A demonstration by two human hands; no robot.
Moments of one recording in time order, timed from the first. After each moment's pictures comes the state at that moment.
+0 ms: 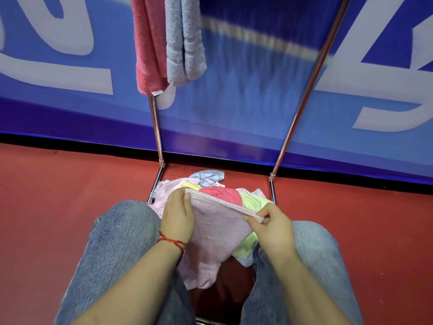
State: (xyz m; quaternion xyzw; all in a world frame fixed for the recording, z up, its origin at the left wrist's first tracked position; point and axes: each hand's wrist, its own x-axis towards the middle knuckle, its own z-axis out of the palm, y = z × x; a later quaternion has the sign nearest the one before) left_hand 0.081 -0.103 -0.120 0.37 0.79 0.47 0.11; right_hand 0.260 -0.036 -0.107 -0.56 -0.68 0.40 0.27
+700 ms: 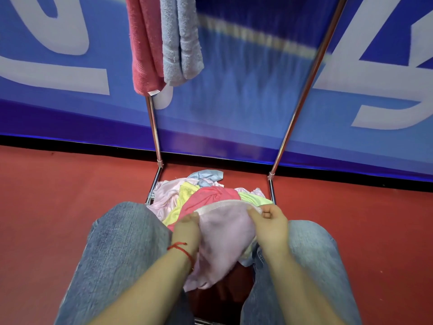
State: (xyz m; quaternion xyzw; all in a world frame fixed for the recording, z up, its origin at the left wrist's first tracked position) left_hand 0.099 -0.092 -0.150 0.07 0.72 0.51 0.46; right_hand 0.244 -0.027 -0.118 -0.61 -0.51 0.49 0.35
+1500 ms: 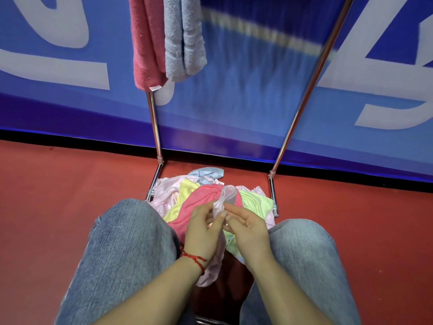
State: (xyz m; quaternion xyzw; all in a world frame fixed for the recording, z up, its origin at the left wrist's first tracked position) left_hand 0.127 -0.102 -0.137 0.32 0.69 0.56 0.34; right_hand 0.215 -0.060 -0.117 -0.44 -0.47 0.69 0.34
